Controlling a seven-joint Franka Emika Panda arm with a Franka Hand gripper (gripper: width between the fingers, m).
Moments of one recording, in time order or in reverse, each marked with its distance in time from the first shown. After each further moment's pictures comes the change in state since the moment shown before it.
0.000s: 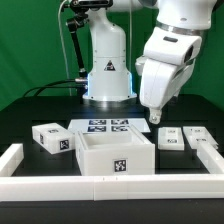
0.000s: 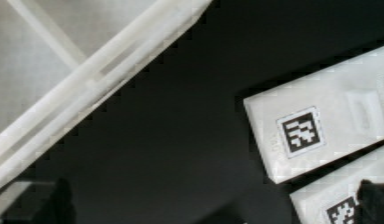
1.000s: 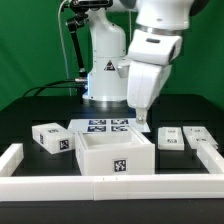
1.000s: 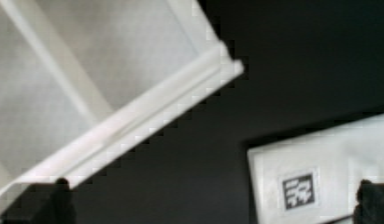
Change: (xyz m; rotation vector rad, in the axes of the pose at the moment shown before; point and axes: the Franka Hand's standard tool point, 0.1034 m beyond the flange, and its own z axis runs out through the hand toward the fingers) arm -0.046 0.004 0.017 -0.030 0.050 -0.247
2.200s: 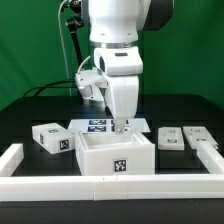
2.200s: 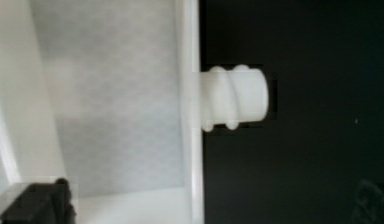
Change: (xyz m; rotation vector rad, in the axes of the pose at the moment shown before) arm -0.050 0.001 0.029 -0.057 0.075 -0.421
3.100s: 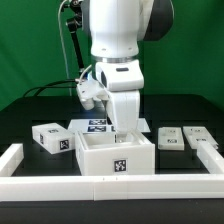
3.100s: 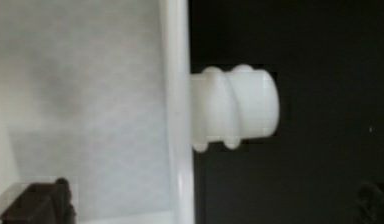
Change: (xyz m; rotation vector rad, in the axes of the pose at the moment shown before) arm 0.002 -0.003 0.029 0.039 0.020 -0.008
